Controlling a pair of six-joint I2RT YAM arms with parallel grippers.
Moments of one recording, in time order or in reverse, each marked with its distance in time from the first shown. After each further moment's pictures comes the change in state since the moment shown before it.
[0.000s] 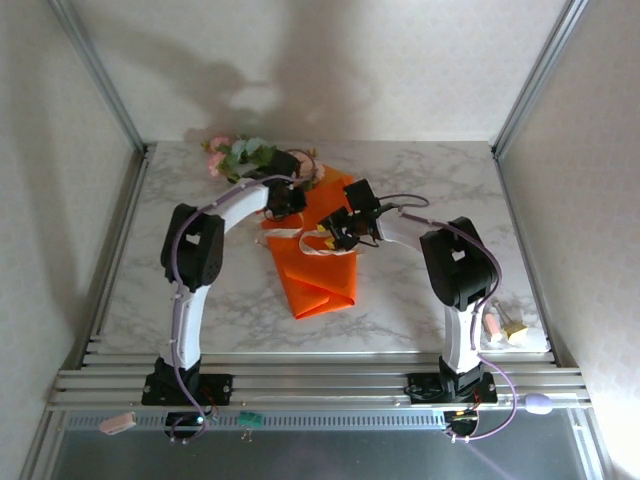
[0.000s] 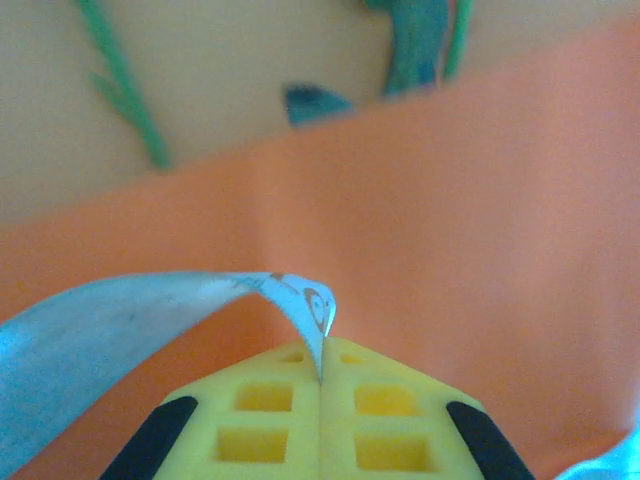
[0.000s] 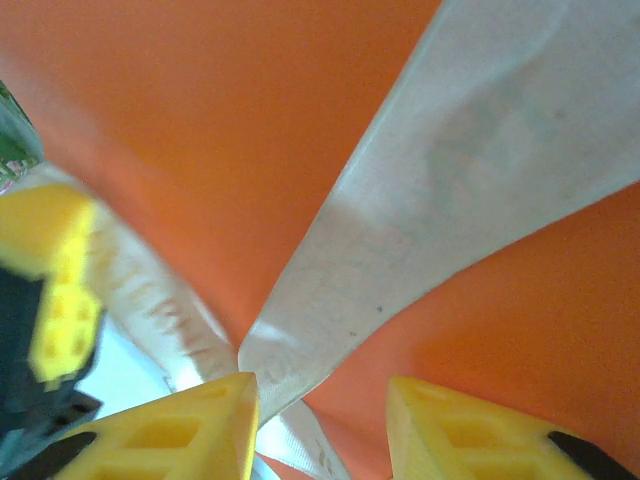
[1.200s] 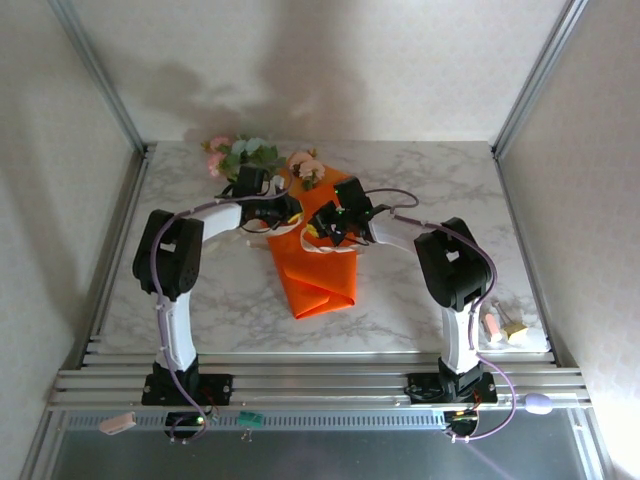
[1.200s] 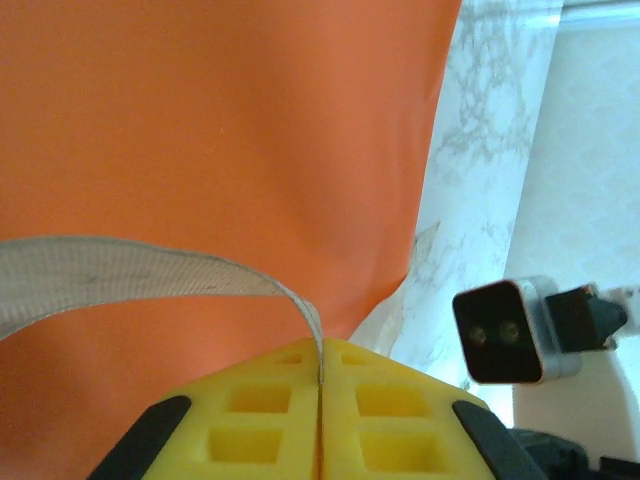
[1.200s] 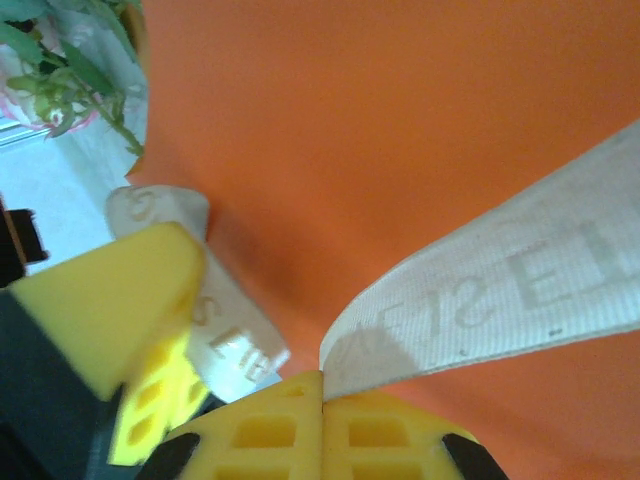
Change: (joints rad) left arm 0.103 -0.147 -0.407 0.481 0.520 -0.177; right arm 0.047 0.010 0.019 0.153 -0.016 -0.010
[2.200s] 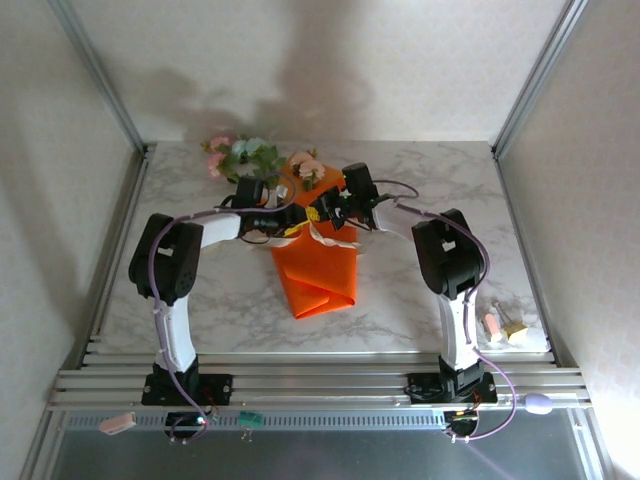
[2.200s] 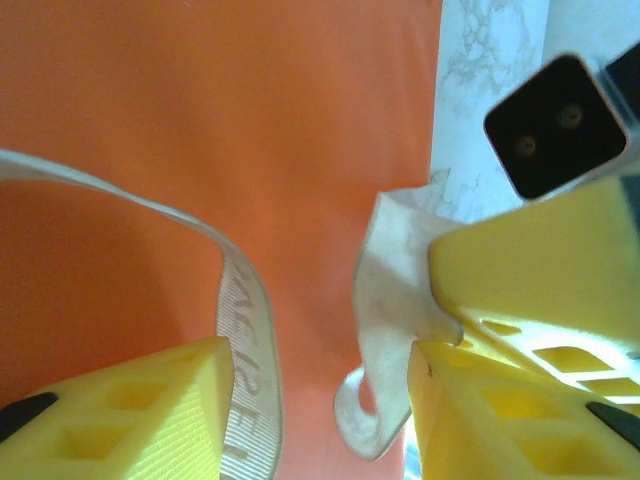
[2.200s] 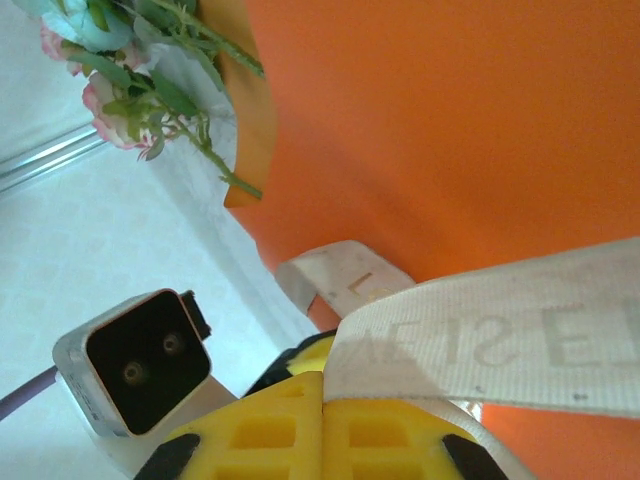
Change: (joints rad) left arm -0.019 -0.048 -0.125 0.074 0.039 0.101; right arm -0.084 0.116 0.135 0.067 -0.178 0.080
